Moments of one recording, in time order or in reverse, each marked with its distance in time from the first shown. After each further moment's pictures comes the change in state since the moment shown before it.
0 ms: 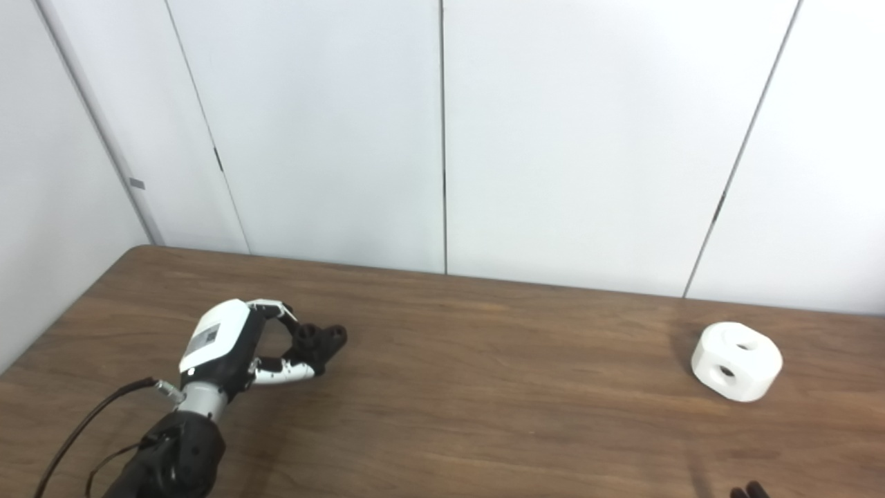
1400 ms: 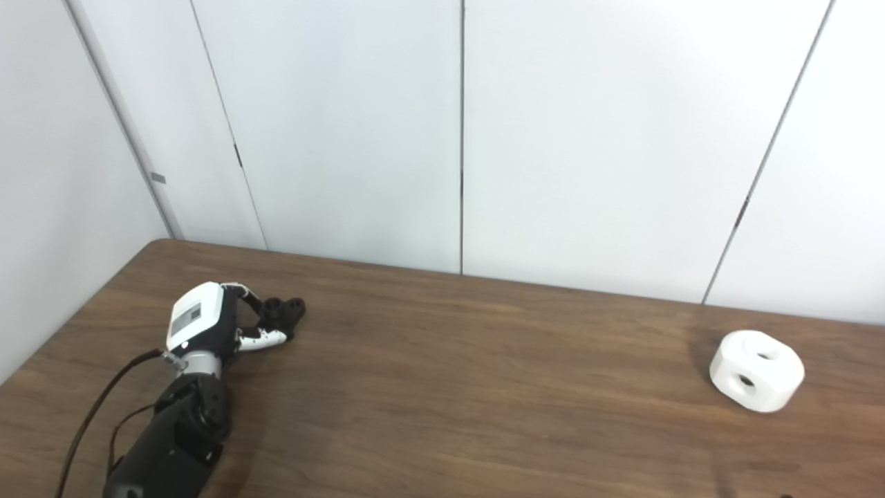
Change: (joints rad) left arm -0.176 -0.008 0.106 0.458 -0.035 0.009 0.224; right arm -0.004 -0.007 -0.024 0.031 0.015 -0.039 0.008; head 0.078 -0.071
